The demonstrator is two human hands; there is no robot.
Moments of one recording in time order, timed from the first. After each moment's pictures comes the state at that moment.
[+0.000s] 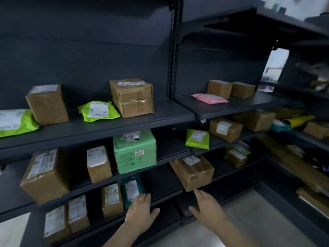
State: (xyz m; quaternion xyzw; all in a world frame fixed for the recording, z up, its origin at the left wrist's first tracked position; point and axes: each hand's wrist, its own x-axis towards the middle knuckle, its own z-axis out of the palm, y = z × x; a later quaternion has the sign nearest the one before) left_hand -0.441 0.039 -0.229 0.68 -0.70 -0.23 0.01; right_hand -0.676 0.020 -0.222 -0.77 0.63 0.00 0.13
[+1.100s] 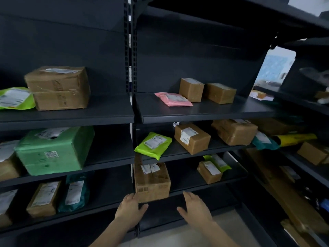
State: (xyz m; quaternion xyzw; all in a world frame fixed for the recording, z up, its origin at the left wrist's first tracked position) left_hand -0.741 -0.113 -0.268 0.76 -0.59 -0.26 0.07; right_hand -0.963 -0.147 -0.230 -0.80 0.58 0.04 0.15
